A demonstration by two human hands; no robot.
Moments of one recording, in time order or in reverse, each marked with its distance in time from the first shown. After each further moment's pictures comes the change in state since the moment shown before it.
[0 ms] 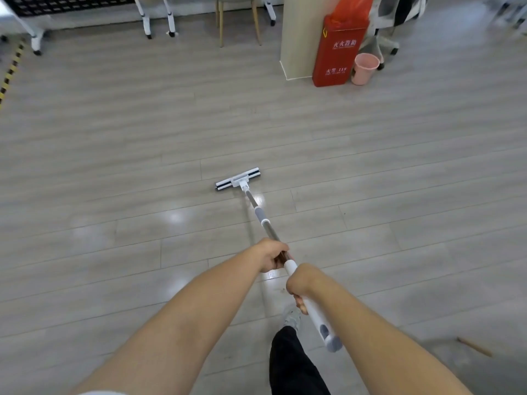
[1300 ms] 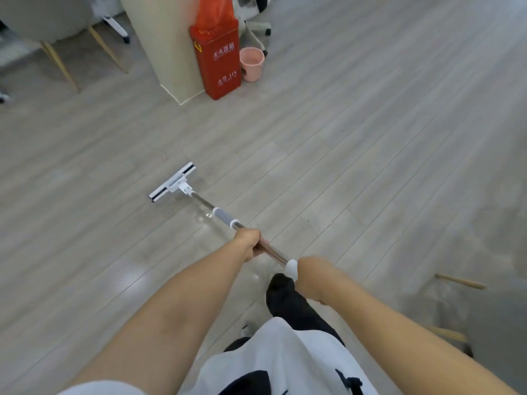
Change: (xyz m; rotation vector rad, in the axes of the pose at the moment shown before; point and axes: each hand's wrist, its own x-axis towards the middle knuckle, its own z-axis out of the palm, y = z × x) left_hand 0.139 0.372 0.039 0.297 0.024 0.009; right_hand 0.021 -0.223 -0.255 -0.219 0.151 -0.017
